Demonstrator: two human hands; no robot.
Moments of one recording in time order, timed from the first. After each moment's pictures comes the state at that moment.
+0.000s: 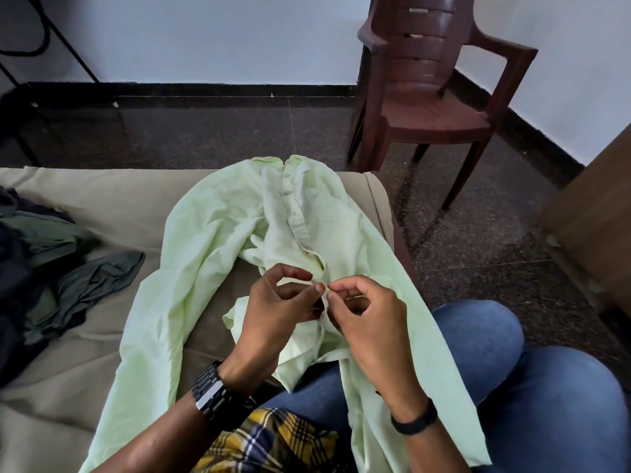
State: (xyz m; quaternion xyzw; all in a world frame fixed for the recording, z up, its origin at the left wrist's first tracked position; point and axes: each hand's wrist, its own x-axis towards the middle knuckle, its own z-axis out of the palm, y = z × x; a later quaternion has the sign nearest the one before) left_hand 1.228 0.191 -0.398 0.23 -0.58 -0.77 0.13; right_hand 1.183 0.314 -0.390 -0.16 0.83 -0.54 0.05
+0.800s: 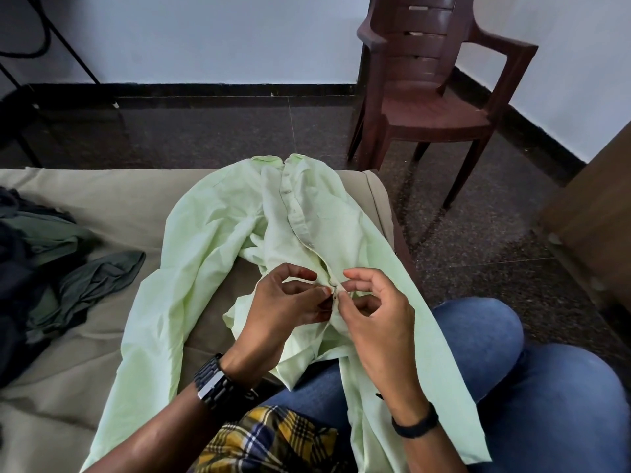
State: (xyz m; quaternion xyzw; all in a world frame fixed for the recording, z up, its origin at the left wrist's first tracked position) left_hand 1.223 0.191 -0.398 0.24 -0.54 -0.80 0.09; right_hand 1.186 0.321 -0.395 -0.13 0.80 -0.58 0.02
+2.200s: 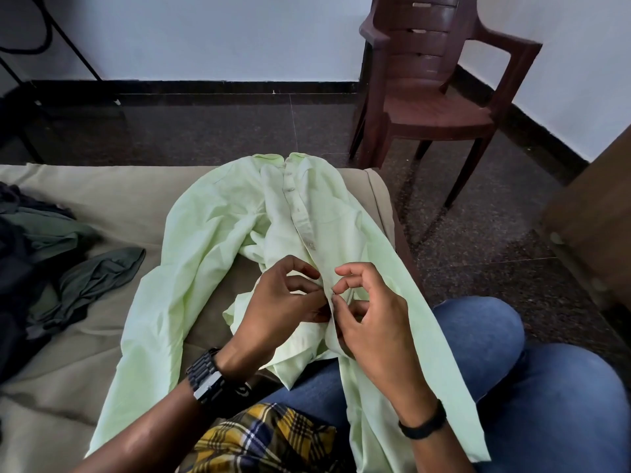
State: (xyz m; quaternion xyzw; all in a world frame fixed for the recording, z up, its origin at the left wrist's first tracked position) left_hand 1.225 0.189 -0.389 0.21 -0.65 -0.73 0.08; right_hand 1.186 0.324 -0.393 -0.26 0.82 -0.51 0.02
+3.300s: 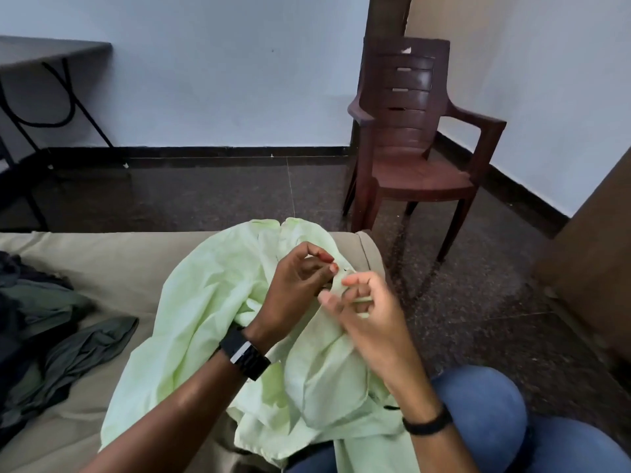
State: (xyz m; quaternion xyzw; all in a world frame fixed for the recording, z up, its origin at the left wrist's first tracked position) left_hand 1.132 0.161 -0.354 0.03 -0.65 -0.73 0.18; right_hand 1.122 0.300 -0.356 -0.17 0.75 -0.63 0.09
